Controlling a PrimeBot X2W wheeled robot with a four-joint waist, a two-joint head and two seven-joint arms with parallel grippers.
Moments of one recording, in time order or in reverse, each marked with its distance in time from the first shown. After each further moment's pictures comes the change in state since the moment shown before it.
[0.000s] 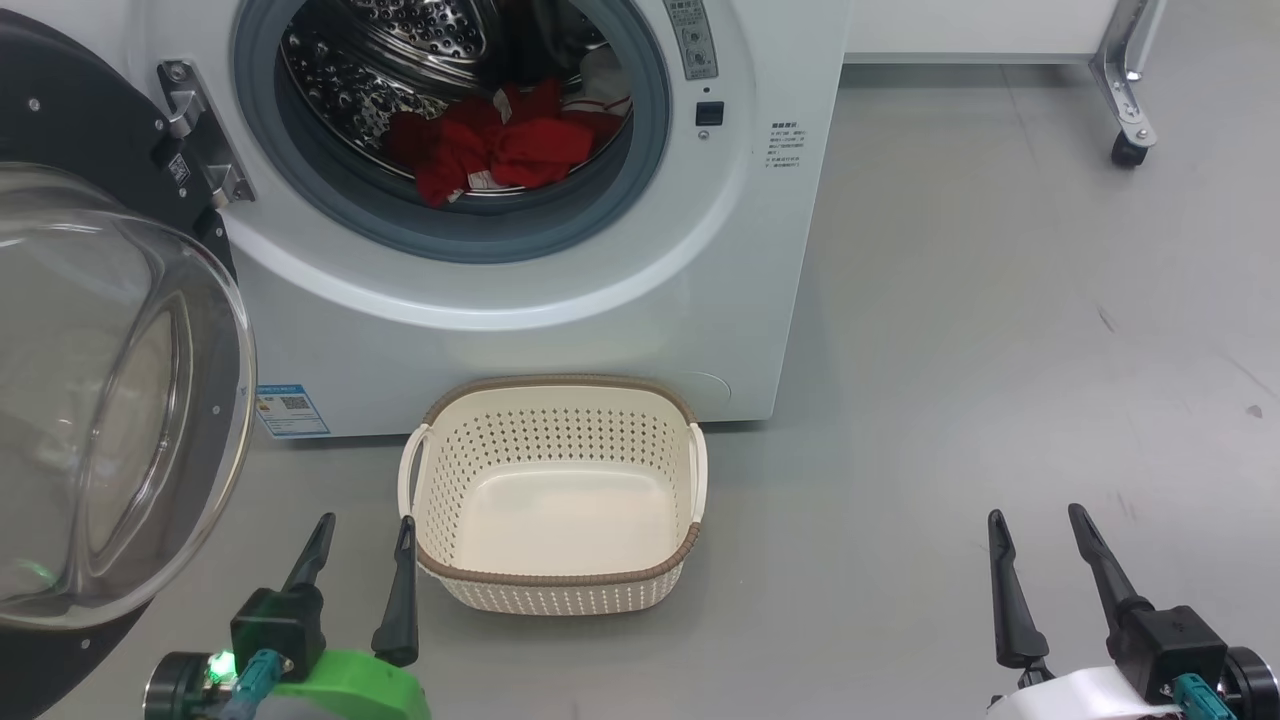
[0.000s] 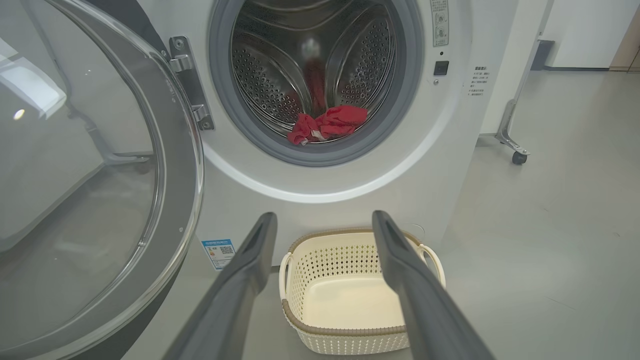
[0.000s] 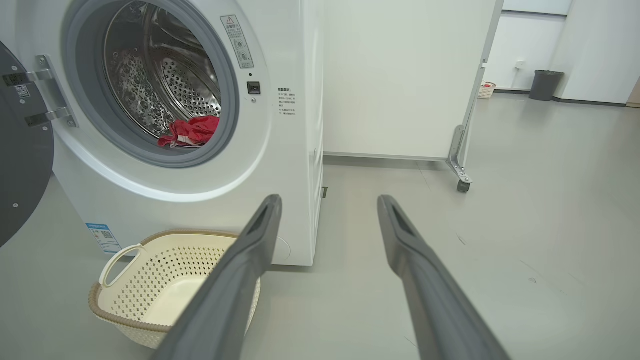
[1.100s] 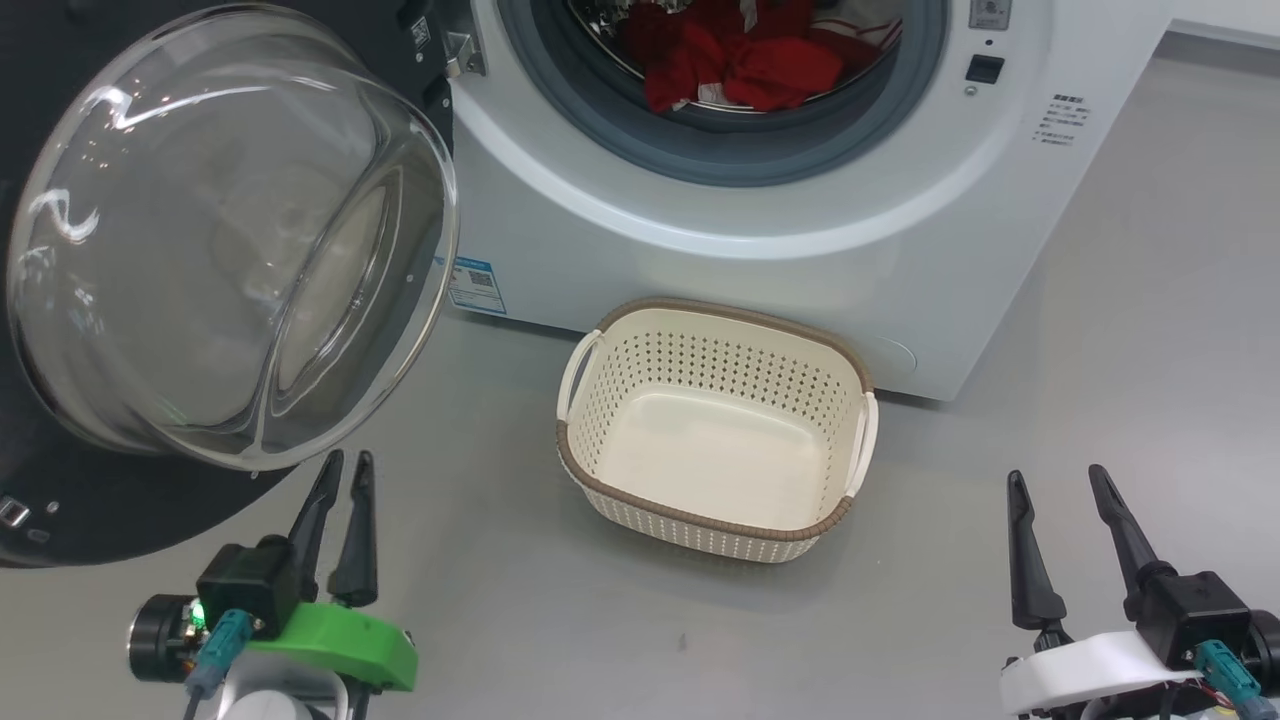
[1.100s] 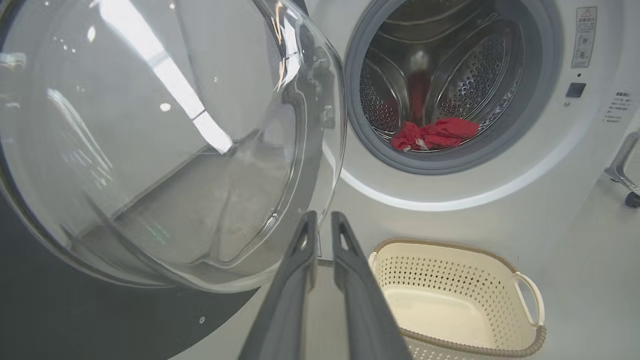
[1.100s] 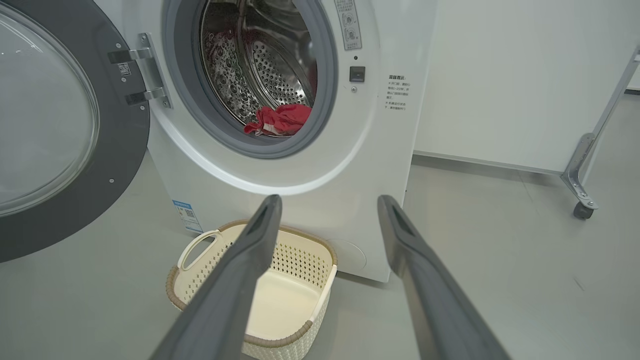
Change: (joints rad) left arm -0.100 0.000 0.039 0.040 -0.023 -0.042 -0.079; right arm -0.050 -0.013 -0.032 -0.001 0.015 0.009 0.000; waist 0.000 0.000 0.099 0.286
